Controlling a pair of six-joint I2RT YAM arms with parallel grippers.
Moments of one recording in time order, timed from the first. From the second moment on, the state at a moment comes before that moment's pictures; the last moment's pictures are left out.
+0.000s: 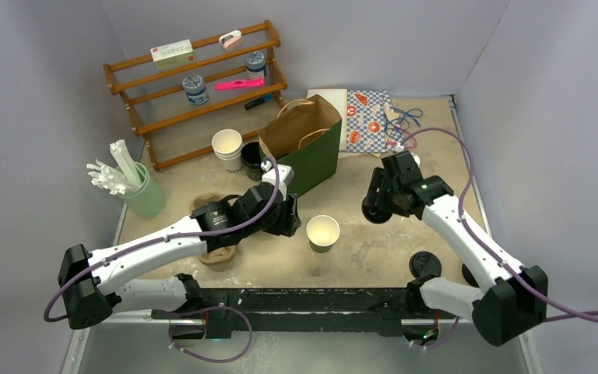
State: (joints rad) left arm -1.02 1.14 0.95 -0.52 -0.22 -0.65; right arm 0.39 1.17 0.91 -0.83 0.17 0.65
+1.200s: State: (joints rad) left arm -0.90 1.01 0.58 -0.11 0.08 -0.86; right arm 0.88 1.28 1.06 -0.79 0.01 0.46
